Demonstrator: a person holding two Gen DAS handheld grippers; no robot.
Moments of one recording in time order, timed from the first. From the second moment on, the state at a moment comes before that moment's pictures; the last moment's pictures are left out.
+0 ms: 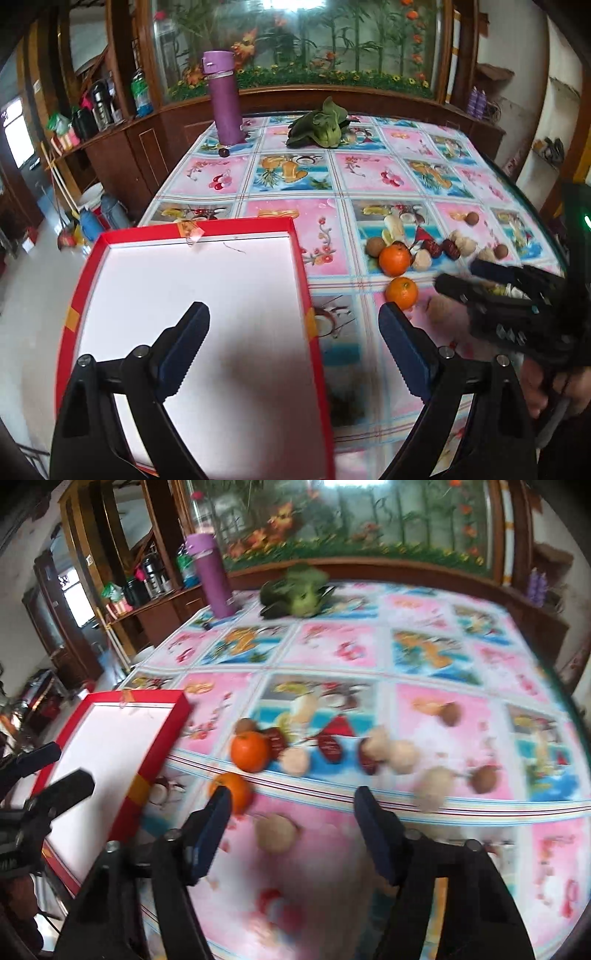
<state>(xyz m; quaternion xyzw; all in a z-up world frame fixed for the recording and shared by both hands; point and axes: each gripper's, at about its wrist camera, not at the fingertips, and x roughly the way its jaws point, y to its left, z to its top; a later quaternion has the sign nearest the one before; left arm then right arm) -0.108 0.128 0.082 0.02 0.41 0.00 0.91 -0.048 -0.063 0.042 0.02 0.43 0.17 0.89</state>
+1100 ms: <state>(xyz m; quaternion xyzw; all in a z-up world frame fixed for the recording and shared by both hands) -0.059 0.063 0.045 0.06 0.50 -0.09 0.86 -0.026 -0.144 0.051 0.20 0.46 0.23 0.83</state>
